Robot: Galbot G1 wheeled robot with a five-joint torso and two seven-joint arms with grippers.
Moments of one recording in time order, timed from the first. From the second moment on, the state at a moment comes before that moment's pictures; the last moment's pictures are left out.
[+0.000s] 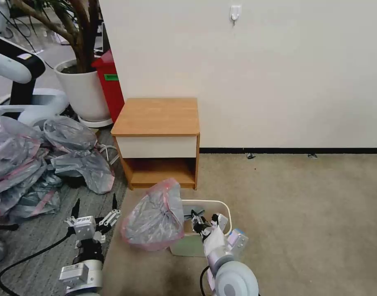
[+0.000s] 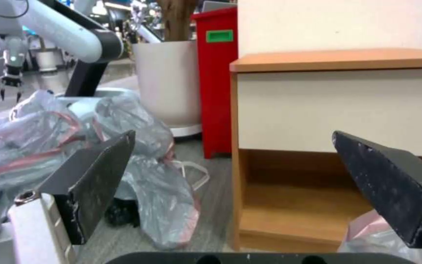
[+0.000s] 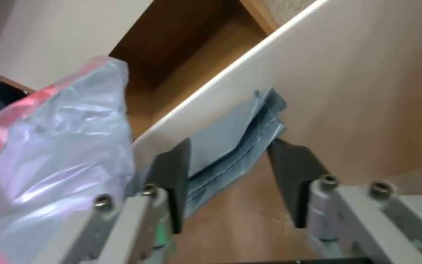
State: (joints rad) left arm 1.79 -1.58 -0.66 -2.18 -0.03 -0.17 -0.10; right arm -1.42 1.37 -0.02 2.00 0.87 -0.14 0.56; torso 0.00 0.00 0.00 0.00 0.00
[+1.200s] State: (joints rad) left arm 1.82 -1.50 -0.63 -2.27 -0.19 -0.11 0.03; right arm -1.38 1.25 0.13 2.10 0.78 -0.15 0.56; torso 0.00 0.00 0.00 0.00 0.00
